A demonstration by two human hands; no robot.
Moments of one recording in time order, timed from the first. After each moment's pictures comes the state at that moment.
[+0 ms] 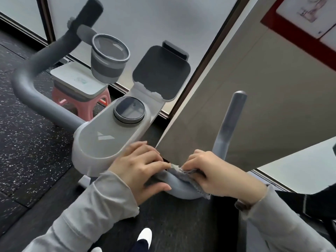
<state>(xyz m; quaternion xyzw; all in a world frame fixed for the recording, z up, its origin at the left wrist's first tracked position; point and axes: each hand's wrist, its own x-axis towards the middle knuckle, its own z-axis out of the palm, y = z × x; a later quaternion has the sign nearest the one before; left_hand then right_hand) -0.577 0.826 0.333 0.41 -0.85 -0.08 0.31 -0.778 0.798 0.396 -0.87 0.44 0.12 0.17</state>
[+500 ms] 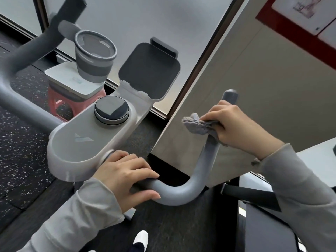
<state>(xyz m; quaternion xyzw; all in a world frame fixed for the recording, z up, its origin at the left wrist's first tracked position) -0.592 0.825 0.327 0.43 -0.84 -0.14 0.29 -0.821 0.728 0.448 -0.87 0.50 0.01 -0.01</state>
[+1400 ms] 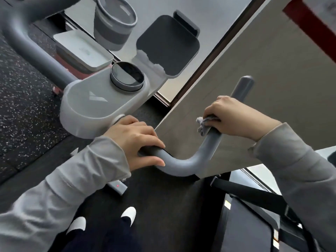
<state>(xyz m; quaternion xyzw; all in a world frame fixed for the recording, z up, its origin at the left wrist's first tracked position) -0.592 0.832 0.326 0.45 -0.83 -0.18 0.28 -0.804 0.729 0.434 -0.88 0.43 0.22 -0.06</state>
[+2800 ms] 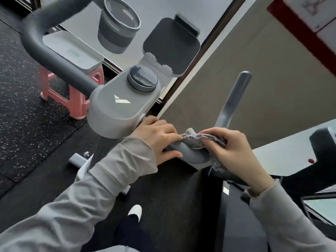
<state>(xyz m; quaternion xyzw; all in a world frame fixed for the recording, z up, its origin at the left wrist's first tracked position) -0.580 0.836 0.322 0.41 -0.85 -0.10 0.31 -0.778 0.849 0.398 -0.75 0.62 -0.17 0.14</state>
